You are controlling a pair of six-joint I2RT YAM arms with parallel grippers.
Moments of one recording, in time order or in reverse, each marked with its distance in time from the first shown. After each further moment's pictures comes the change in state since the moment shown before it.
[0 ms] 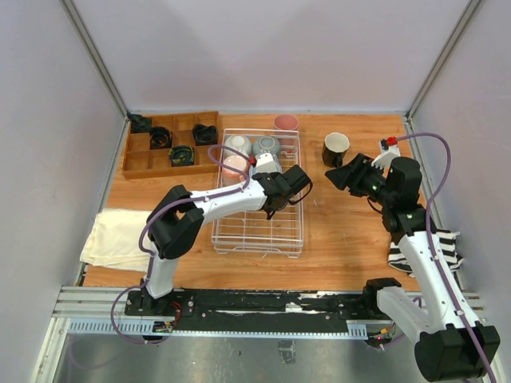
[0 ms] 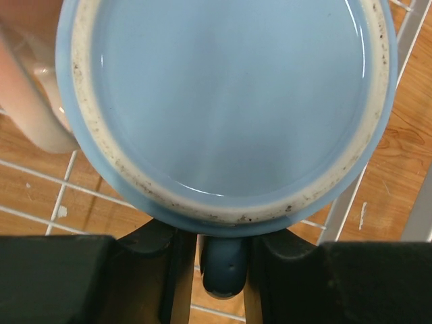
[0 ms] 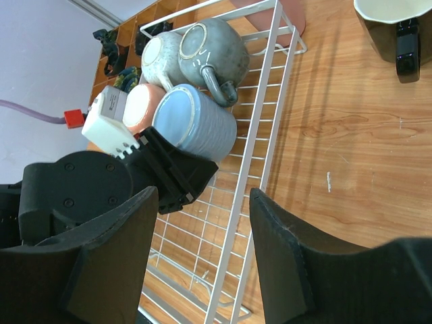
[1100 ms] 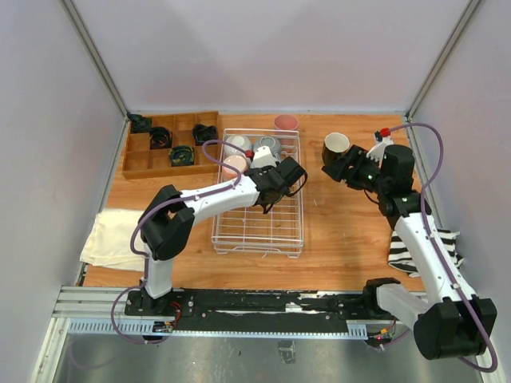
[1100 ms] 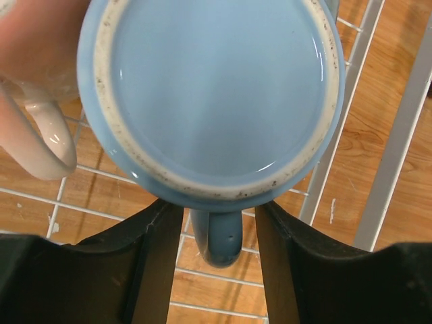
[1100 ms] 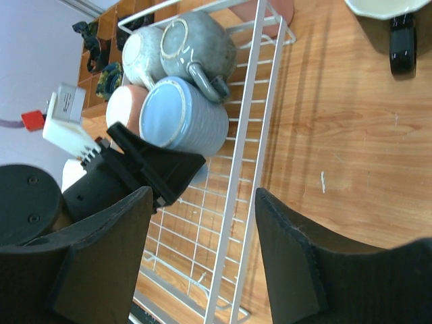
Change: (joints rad) left arm 0.042 -0.034 0.000 0.078 0.068 0.097; right arm 0.000 0.131 0.060 -0.019 0.000 -0.003
